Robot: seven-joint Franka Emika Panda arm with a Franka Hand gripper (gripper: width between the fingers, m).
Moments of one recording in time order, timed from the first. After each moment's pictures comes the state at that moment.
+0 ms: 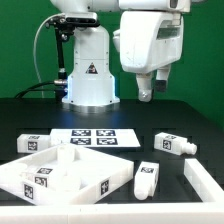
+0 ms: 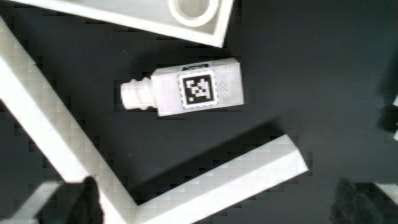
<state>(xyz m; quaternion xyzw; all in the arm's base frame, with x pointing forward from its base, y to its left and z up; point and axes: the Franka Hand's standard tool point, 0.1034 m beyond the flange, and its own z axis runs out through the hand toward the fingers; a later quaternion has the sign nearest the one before) 0.555 0.067 0.152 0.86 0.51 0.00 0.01</state>
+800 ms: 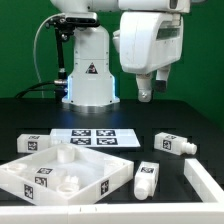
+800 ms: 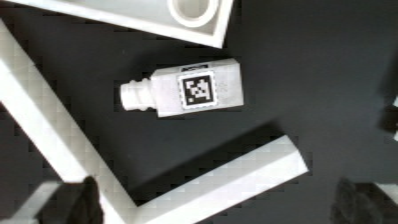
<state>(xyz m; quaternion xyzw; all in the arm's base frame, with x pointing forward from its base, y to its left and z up) 0.554 0.067 0.151 0.86 0.51 0.00 0.01</state>
